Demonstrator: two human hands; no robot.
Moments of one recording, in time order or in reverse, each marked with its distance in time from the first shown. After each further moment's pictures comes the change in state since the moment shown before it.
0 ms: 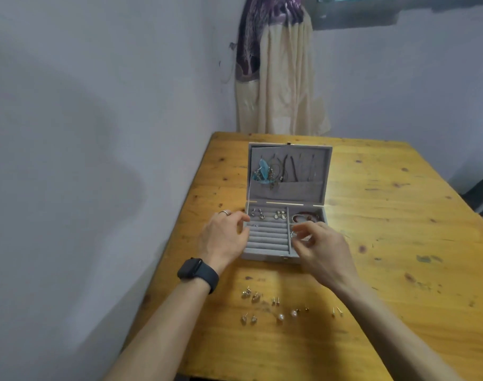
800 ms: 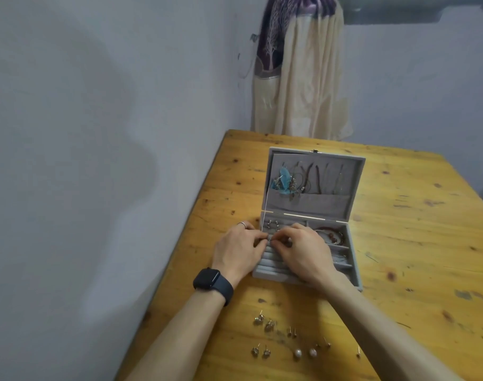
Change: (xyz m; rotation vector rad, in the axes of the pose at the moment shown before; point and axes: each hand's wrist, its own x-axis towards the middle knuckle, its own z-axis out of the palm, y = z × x) left_hand 0.027 -0.019 0.029 -0.005 -0.053 0.014; right_hand 0.070 -0.010 0.069 -0.219 -0.185 -0.116
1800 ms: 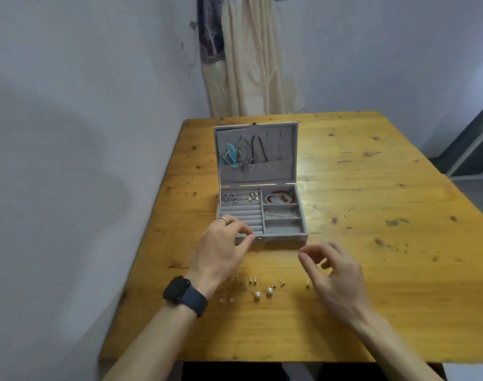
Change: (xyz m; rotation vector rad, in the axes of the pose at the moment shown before) left_hand -0.071 0.064 -0.018 -0.100 -0.012 0.162; right_hand -0.177 0.049 -0.052 0.432 0.339 0.113
